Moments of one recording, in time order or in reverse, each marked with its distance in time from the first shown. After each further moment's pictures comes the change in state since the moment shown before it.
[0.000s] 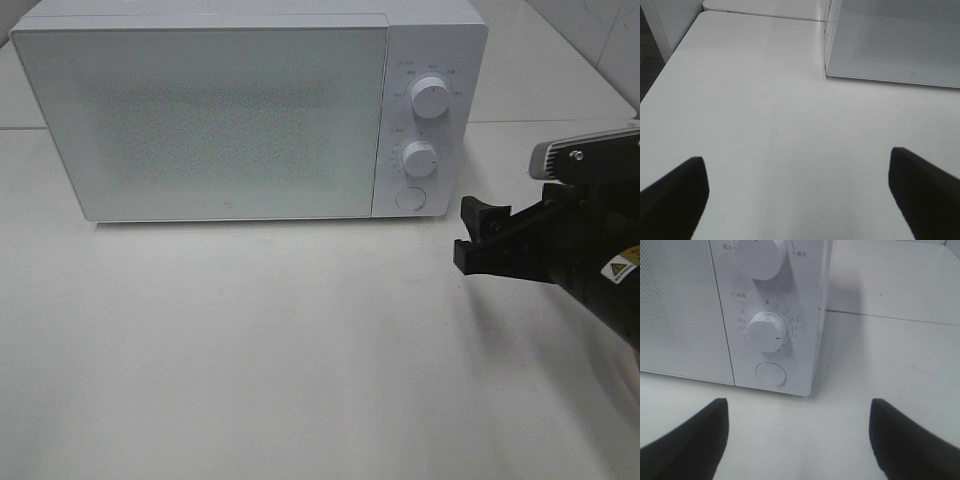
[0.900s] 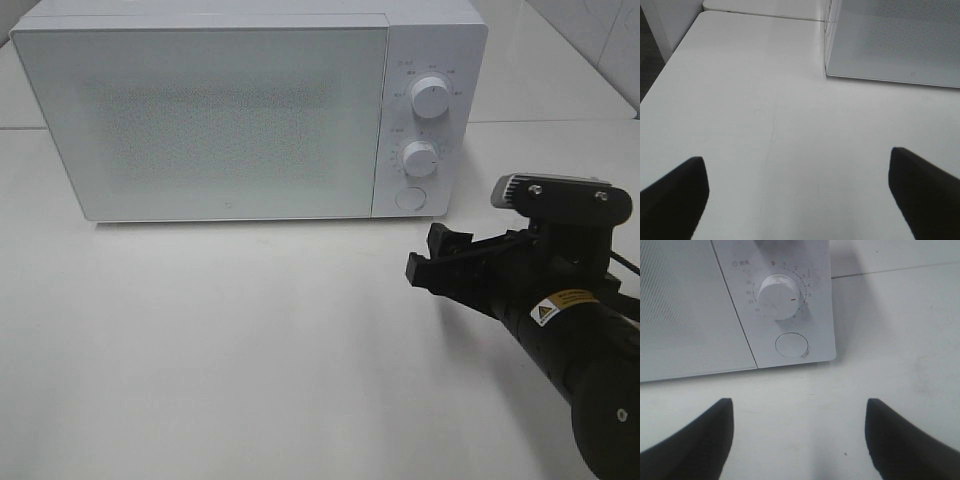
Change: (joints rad) left arm 0.000 0.000 0.000 0.000 0.000 0.000; right arm 0.266 0.200 -0.052 0.318 -0.142 0.277
